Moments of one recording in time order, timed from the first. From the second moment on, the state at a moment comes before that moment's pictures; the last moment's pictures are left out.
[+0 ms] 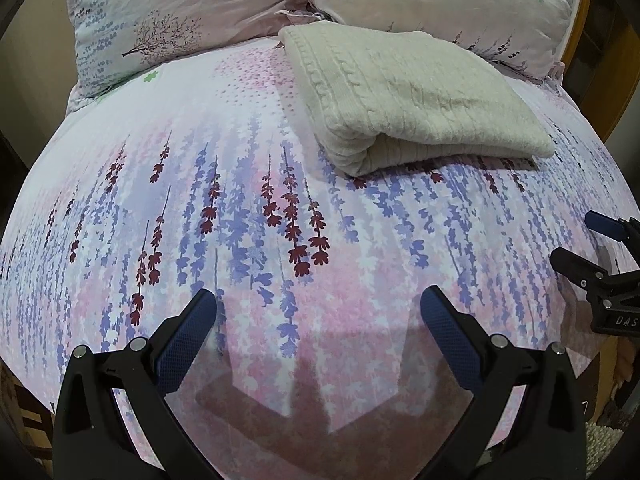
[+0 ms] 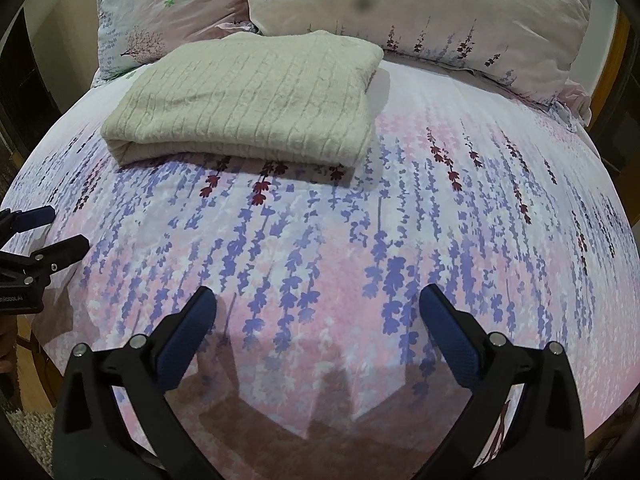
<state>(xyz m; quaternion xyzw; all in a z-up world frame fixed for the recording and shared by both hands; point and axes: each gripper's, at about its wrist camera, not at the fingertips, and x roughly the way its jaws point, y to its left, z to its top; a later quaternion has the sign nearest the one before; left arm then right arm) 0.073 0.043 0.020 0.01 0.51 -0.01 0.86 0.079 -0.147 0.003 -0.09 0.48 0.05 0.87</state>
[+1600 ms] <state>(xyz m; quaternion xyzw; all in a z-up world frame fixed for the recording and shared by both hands) 0.073 0.043 0.020 0.01 0.51 0.00 0.86 0.078 -0.148 0.002 -0.09 0.47 0.05 0.87</state>
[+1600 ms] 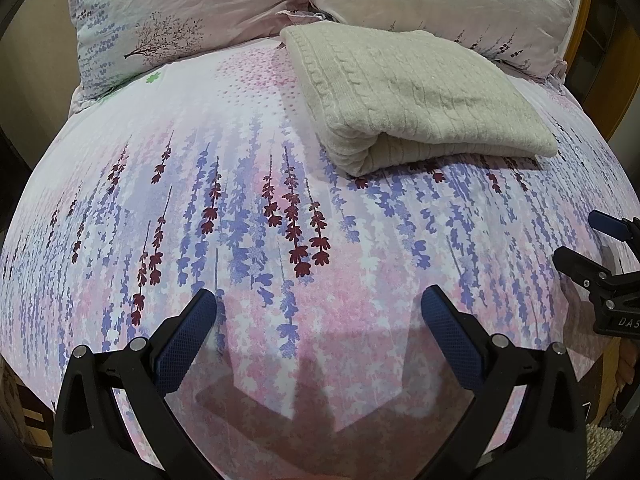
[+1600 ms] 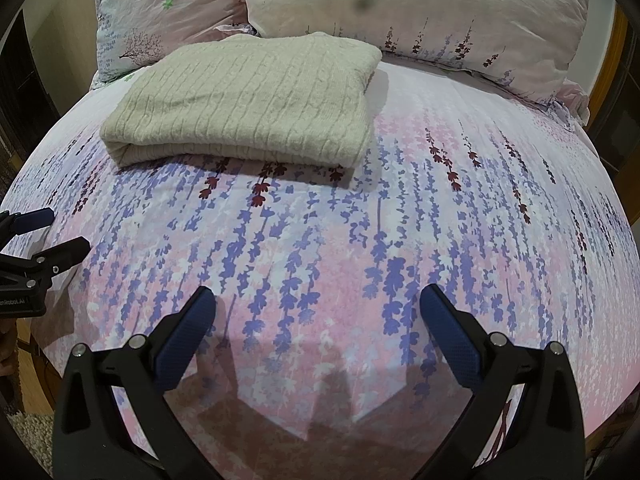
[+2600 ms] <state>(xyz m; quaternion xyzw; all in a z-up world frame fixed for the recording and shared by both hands) 0.074 0.042 0.019 0.01 0.51 0.00 0.86 0.077 -0.148 0.002 -0.09 0.47 0.05 0.88</state>
